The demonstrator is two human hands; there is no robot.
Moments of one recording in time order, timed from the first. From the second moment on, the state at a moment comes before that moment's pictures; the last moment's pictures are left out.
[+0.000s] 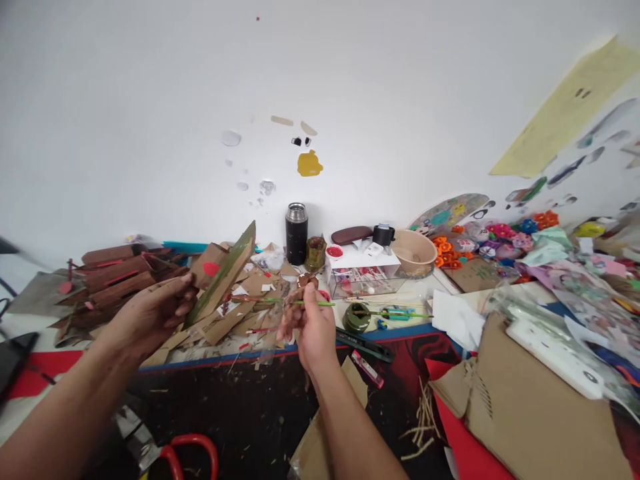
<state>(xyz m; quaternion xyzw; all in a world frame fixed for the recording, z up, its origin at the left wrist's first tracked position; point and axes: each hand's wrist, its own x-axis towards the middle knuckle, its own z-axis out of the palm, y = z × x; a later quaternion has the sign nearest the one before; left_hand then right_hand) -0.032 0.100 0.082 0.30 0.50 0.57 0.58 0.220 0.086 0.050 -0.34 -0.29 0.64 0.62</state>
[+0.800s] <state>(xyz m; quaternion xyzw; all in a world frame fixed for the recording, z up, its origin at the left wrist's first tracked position) -0.011 0.096 0.083 0.19 0.52 0.56 0.62 0.219 0.081 0.054 -0.34 -0.30 0.65 0.61</state>
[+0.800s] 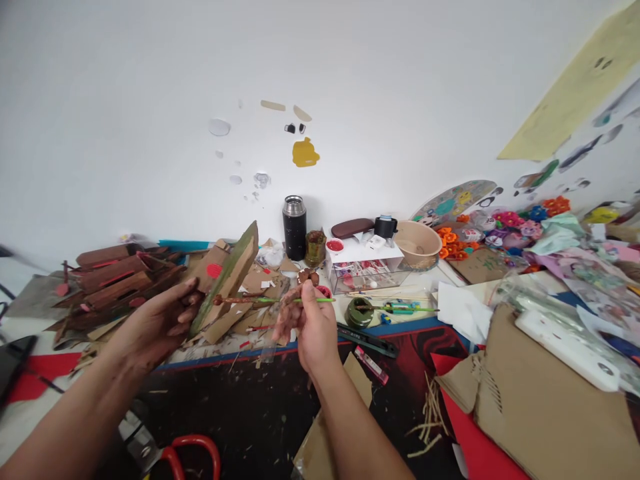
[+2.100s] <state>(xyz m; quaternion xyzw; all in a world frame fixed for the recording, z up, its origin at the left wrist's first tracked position) 0.000 0.087 0.093 0.16 0.52 0.56 0.62 0.226 0.086 0.058 -0.33 -0.26 0.62 0.66</state>
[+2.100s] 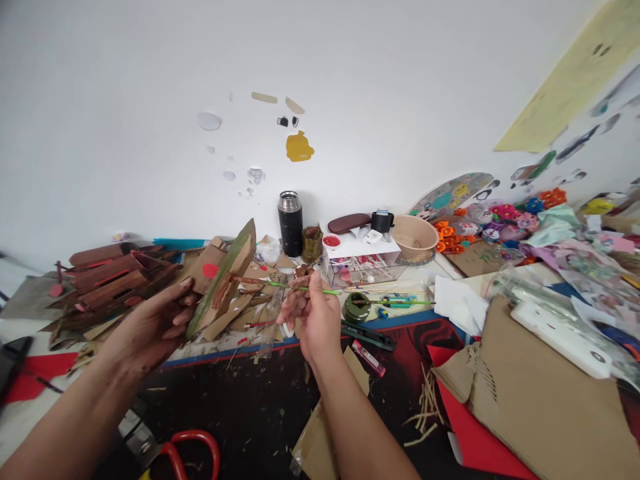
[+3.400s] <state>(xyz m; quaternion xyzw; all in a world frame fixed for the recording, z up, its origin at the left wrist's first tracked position) 0.000 0.085 0.090 0.17 0.51 0.57 0.62 0.224 0.086 0.056 -0.35 -0.25 0.63 0.64</state>
